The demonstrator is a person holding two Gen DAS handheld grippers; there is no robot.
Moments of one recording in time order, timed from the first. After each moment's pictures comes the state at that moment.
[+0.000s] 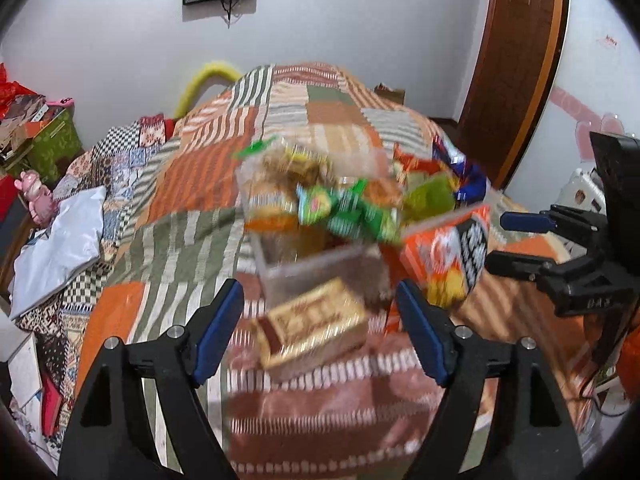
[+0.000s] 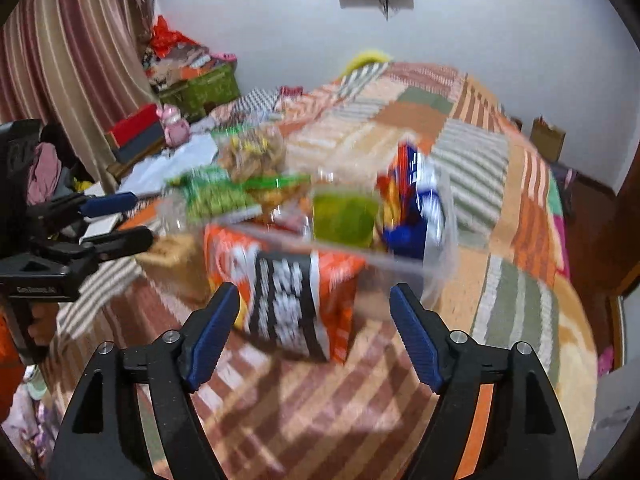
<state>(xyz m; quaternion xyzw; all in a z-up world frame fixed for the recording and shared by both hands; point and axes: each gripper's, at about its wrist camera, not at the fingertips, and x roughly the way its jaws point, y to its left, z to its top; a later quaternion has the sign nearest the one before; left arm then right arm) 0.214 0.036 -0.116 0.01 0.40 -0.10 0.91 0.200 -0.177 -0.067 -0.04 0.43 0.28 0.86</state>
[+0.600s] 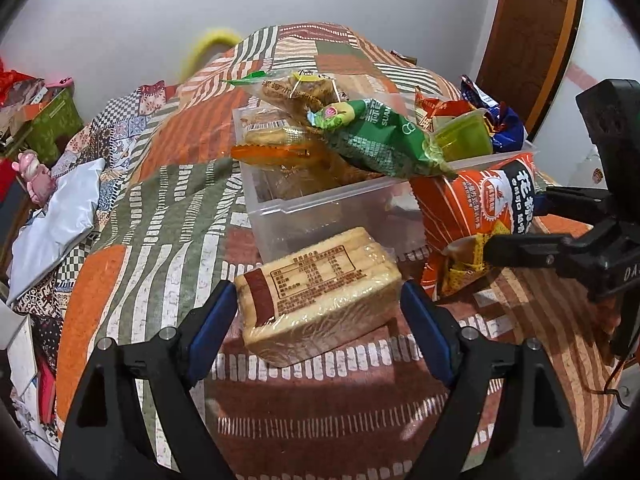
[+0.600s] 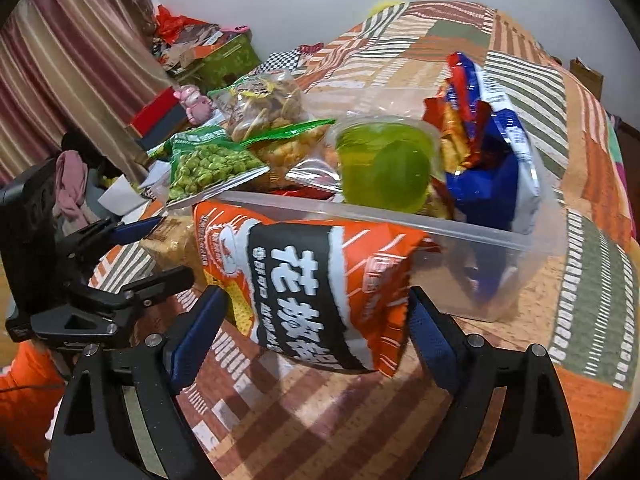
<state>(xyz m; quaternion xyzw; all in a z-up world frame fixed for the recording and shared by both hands) 0.229 0.034 -0.162 0.02 0.44 -0.08 0.89 0.231 -0.156 -0.107 0.02 0.49 0.34 0.80</state>
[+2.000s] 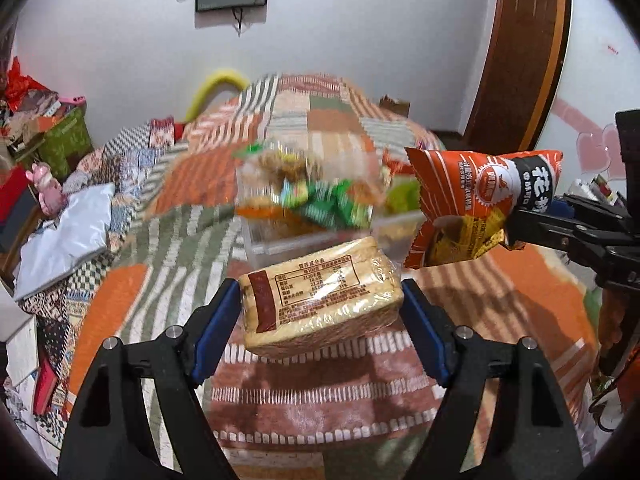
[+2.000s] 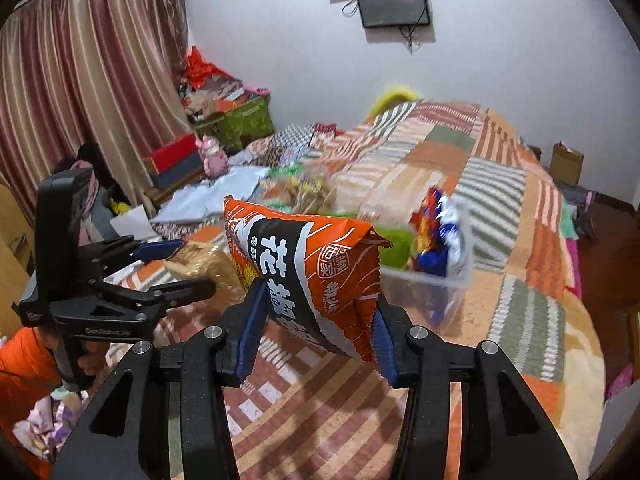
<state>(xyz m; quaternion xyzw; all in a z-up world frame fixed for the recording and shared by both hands) 0.180 0.020 -0.094 -0.01 0.37 -0.08 0.93 0.168 -0.184 -0.027 0.00 0.35 0.33 0.87</state>
